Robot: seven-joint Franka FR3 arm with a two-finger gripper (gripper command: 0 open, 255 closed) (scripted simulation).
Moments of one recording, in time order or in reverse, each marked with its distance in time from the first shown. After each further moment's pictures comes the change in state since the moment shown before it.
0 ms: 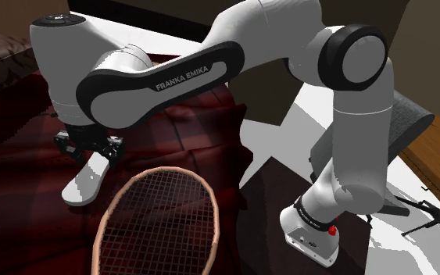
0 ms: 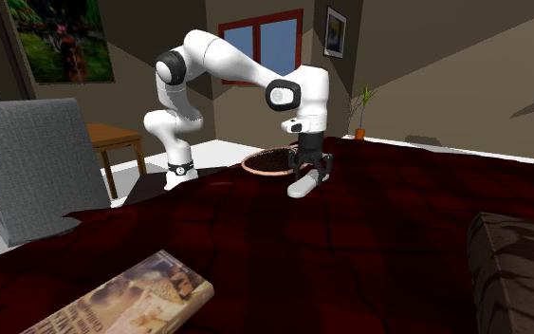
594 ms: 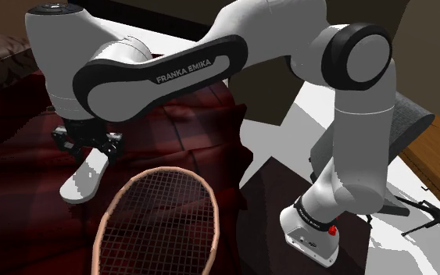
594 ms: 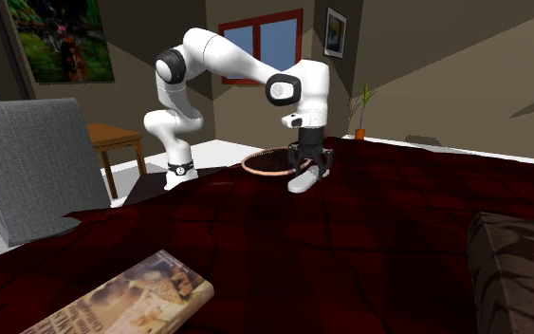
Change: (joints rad) arm -0.002 -0.015 0.007 0.016 0.011 -0.029 -0.005
